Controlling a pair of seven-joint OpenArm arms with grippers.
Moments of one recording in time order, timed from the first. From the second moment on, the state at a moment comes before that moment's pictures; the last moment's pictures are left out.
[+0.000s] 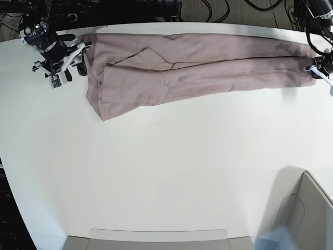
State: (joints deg) left arm 14.9 -32.4 -41.8 79.9 -33.5 -27.9 66.2; right arm -29.9 19.4 17.9 114.6 23.2 24.2 -46.1
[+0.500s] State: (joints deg) left arm 19.2 -32.3 -37.4 87.9 -34.7 -28.0 66.6; right arm -29.5 19.4 17.8 114.5 23.2 24.3 -46.3
